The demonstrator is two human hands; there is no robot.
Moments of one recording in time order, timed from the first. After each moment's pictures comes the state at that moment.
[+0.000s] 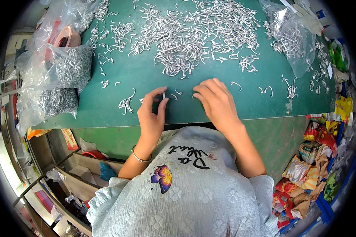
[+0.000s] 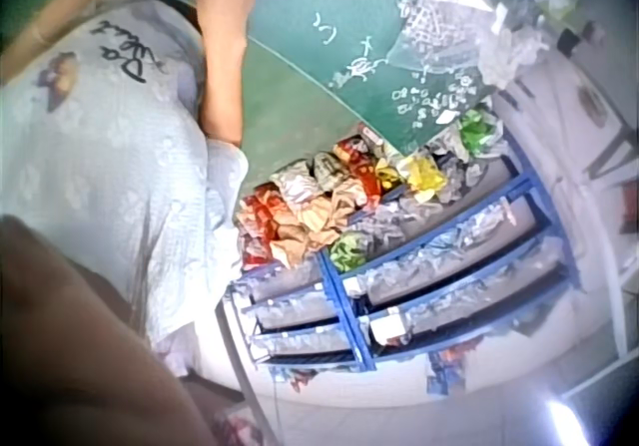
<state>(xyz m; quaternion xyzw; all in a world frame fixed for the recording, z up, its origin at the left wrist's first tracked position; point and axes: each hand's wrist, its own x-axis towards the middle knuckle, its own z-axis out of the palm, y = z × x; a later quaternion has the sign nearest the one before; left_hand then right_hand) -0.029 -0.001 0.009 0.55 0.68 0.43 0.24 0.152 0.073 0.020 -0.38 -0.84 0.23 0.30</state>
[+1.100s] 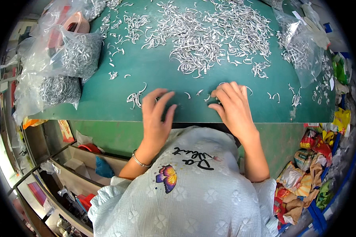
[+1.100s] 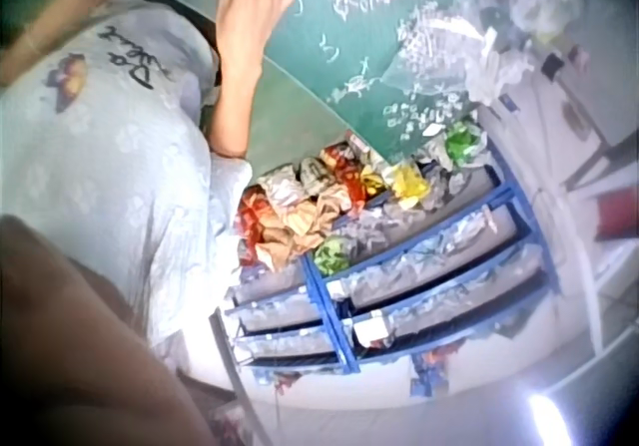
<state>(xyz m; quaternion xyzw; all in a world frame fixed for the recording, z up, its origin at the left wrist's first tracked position) -0.043 -0.021 0.021 0.62 0.67 0.38 0.17 0.162 0.070 0.042 -0.38 -0.88 0.22 0.17</state>
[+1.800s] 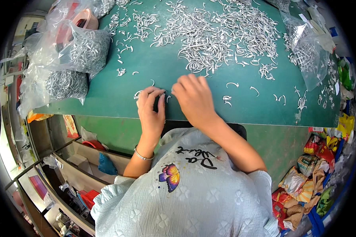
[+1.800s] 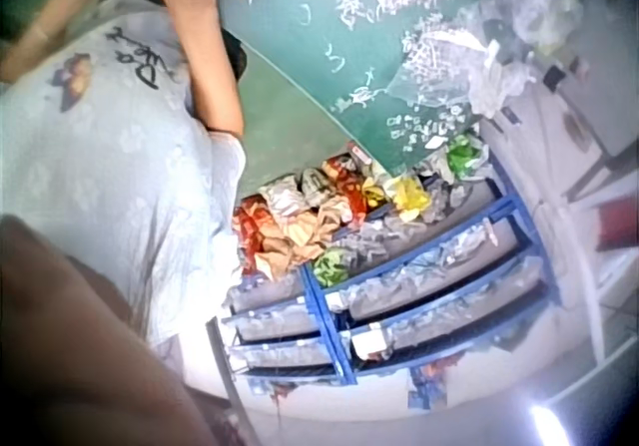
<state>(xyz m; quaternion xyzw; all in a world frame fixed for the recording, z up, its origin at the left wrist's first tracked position) -0.068 -0.022 0.004 0.57 0.72 0.39 0.08 0.069 0.061 0.010 -0.32 -0.89 0.19 0.26</state>
